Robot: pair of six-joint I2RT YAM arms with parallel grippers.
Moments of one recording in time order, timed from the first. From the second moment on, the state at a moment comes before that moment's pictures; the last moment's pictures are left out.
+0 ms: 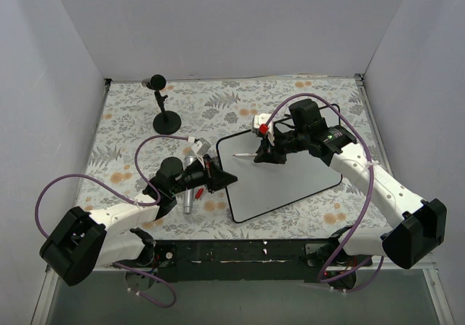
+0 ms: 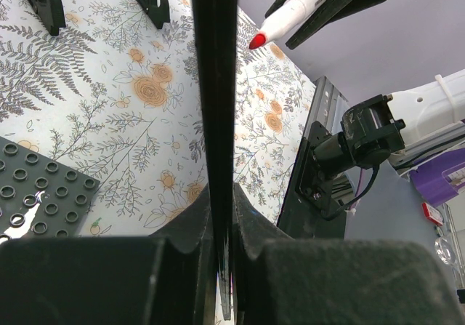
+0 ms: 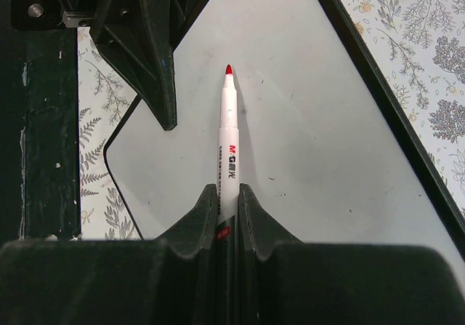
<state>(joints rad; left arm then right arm) -0.65 1.14 0.35 0.71 0.53 -0.57 0.60 1.28 1.18 -0.64 -0.75 -0.60</state>
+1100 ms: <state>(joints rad) -0.65 1.13 0.35 0.71 0.53 -0.57 0.60 1.26 1.17 -0.64 -0.78 -0.62</state>
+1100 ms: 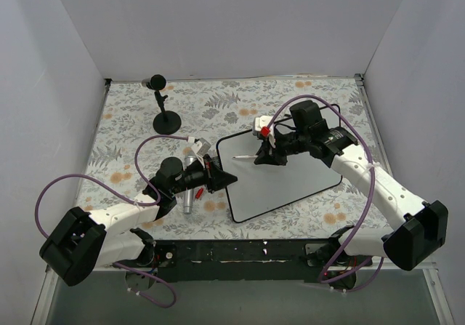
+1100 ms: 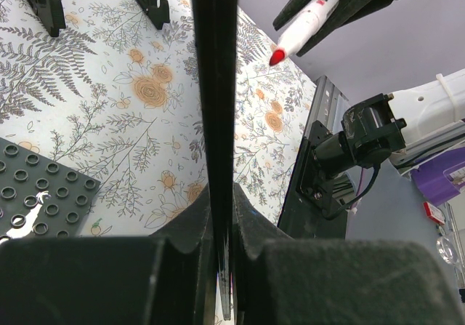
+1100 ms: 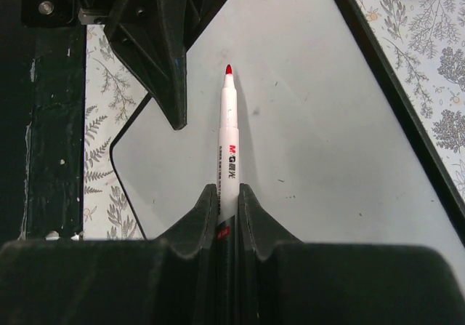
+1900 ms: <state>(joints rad) -0.65 1.13 0.35 0.71 0.53 -0.57 0.57 1.22 1.13 -0.63 -0.78 -0.57</state>
